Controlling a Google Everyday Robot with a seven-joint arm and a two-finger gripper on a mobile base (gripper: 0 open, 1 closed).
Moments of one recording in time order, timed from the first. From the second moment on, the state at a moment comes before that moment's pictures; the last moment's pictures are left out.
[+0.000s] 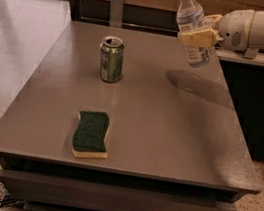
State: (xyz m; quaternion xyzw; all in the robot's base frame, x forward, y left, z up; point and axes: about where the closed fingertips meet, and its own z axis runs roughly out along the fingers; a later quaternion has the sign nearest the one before) arm 0.700 -0.134 0.971 -0.47 0.67 0.26 0.51
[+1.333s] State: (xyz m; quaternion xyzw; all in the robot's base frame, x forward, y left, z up) arm 0.713 -0.114 0.919 -0.39 0.64 0.35 0.56
